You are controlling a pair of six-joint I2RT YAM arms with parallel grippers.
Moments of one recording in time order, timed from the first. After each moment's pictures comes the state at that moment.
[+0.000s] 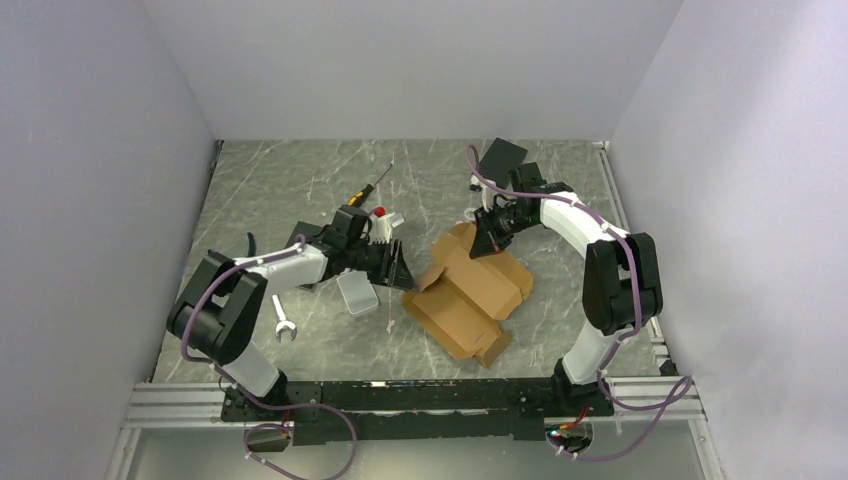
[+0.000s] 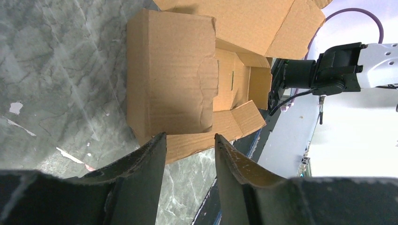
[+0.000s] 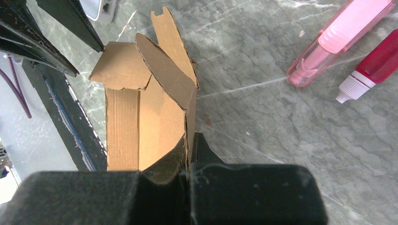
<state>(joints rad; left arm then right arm) -0.52 1.60 0.82 -0.02 0.80 -0.43 0.22 1.73 1.23 -0.72 -0.77 -0.35</state>
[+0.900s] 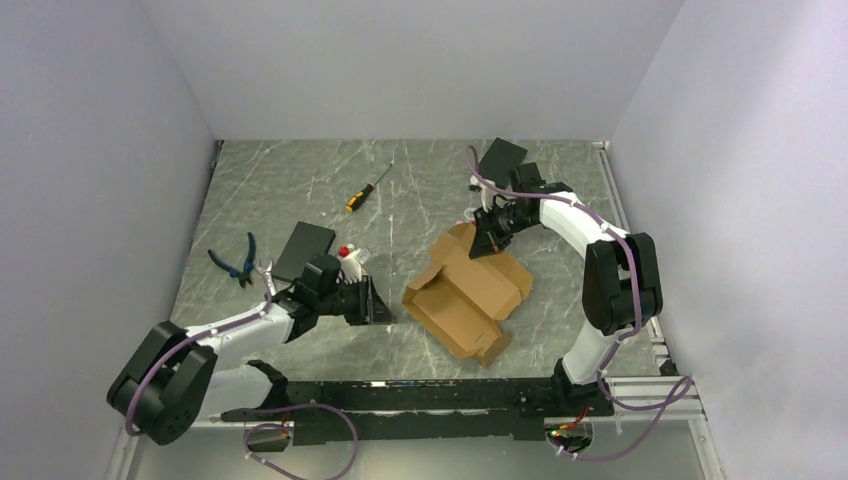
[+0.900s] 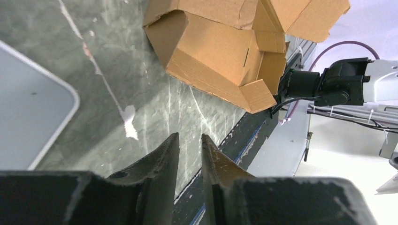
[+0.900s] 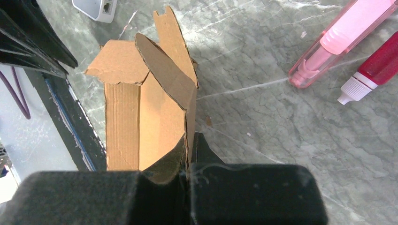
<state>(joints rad) -0.54 1.17 0.37 0.14 0.60 -0.72 0.23 1.73 1.23 -0.72 -0.77 -0.35</state>
